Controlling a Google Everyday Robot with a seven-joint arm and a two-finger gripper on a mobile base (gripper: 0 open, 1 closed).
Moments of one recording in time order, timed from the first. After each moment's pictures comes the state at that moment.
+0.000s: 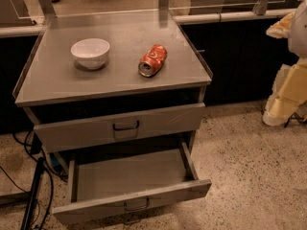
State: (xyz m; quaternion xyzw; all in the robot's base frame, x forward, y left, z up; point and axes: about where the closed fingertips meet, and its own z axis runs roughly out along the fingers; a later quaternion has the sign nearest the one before) arm 0.437 -0.210 0.999 -0.60 0.77 -0.06 0.19
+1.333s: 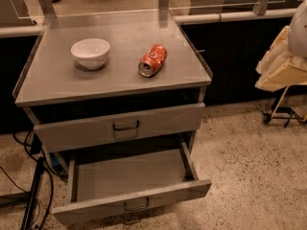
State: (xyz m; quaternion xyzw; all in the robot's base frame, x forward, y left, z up) arm 0.437 -0.210 0.999 -0.60 0.77 -0.06 0.19
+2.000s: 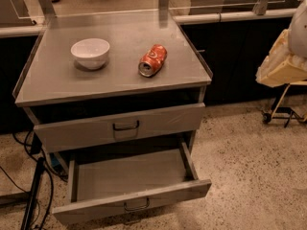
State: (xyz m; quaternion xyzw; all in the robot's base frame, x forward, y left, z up) arm 0.437 -0.210 0.999 -0.60 0.77 -0.06 0.19
